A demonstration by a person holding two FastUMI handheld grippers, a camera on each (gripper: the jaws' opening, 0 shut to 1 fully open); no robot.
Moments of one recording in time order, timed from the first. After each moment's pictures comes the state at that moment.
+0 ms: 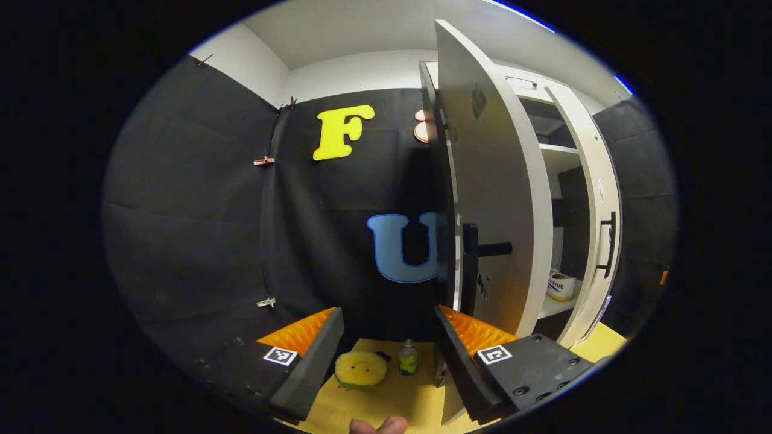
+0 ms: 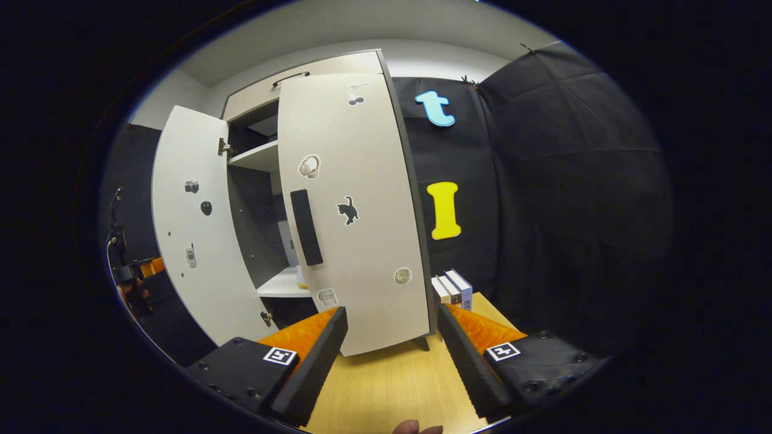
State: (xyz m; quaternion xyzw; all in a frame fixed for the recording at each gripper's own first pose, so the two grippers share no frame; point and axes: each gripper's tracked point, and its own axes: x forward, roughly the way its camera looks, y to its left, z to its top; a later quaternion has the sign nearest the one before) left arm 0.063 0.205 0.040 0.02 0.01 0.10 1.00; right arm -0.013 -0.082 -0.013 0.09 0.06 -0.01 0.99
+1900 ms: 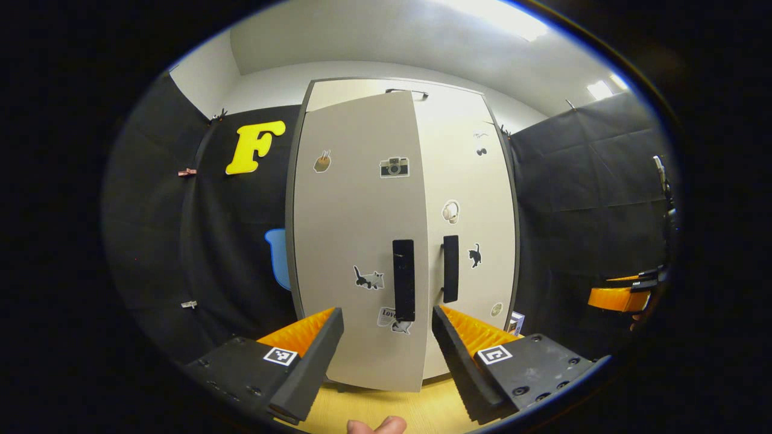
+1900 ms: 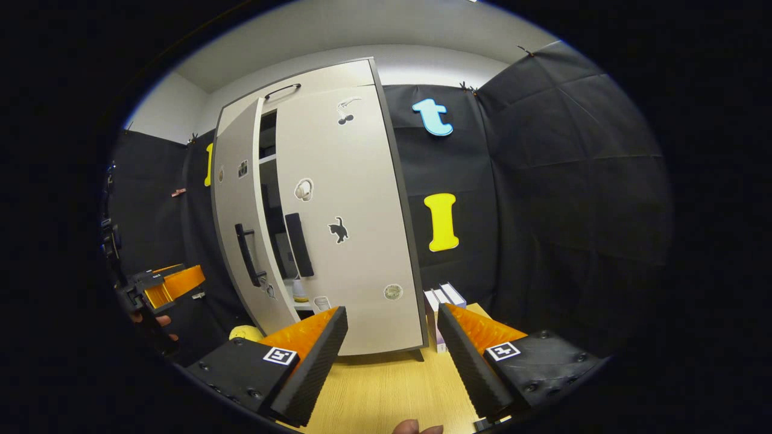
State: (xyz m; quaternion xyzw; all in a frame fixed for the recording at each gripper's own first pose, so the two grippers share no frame) left arm 0.046 -0.039 0.072 0.02 -0.02 -0.05 1.00; right arm -0.004 -0.099 0.024 0.09 0.03 0.00 1.00
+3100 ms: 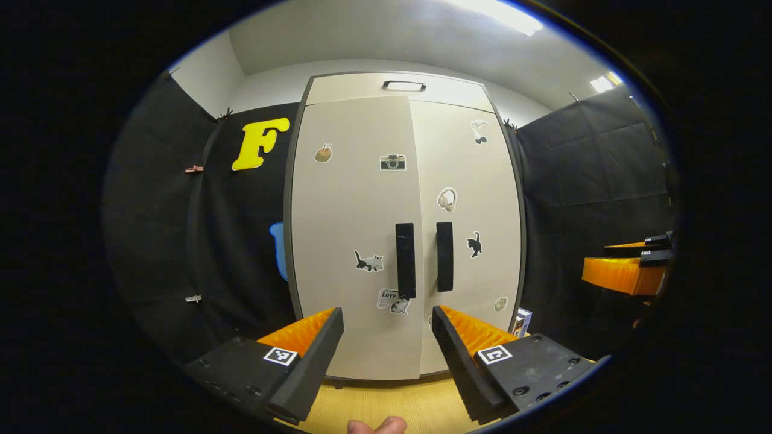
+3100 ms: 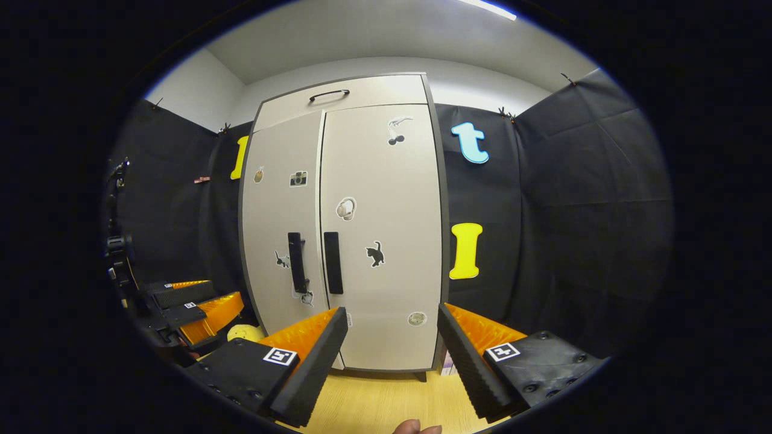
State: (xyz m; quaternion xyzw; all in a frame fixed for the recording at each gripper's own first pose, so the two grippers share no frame) left arm 0.059 -0.058 0.050 0.01 -0.02 -0.03 1.00; right arm 0.013 -0.055 0.053 0.03 -0.01 0.04 1.00
